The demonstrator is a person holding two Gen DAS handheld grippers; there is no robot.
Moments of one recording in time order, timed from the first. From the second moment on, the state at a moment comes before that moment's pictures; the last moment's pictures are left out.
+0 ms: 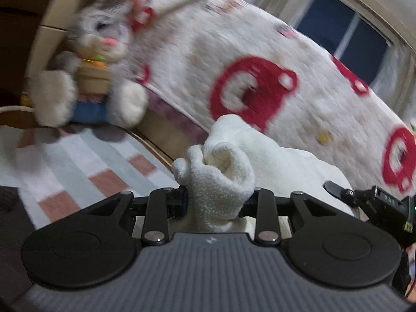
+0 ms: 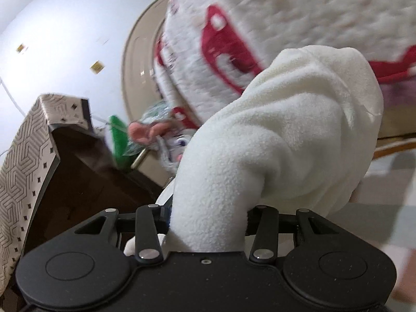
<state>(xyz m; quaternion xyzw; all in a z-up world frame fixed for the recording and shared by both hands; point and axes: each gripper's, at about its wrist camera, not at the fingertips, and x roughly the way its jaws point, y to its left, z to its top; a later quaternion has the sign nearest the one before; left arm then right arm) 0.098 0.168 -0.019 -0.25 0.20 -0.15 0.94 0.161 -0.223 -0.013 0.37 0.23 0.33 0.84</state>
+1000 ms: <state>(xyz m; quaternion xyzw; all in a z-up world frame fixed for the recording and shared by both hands) 0.151 0.220 -0.141 -0.35 0.42 0.05 0.84 0.192 -0.131 -0.171 0.35 0.38 0.26 0.82</state>
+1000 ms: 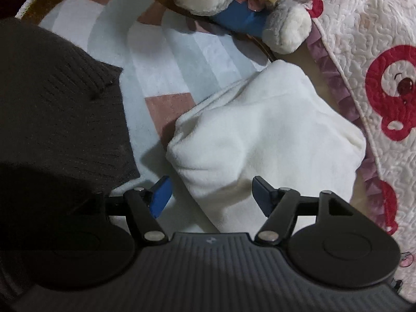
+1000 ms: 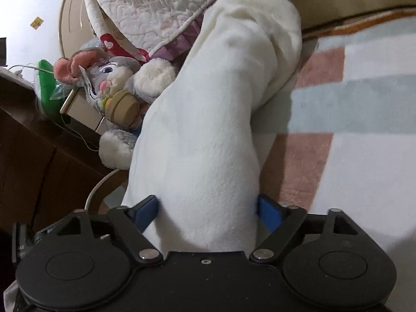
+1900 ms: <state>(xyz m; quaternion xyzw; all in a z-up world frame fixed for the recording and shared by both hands) 0.155 0.185 -0.125 -0.17 0.34 0.04 0.92 0.252 -0.202 -0.156 0.44 0.37 0.21 0.79</state>
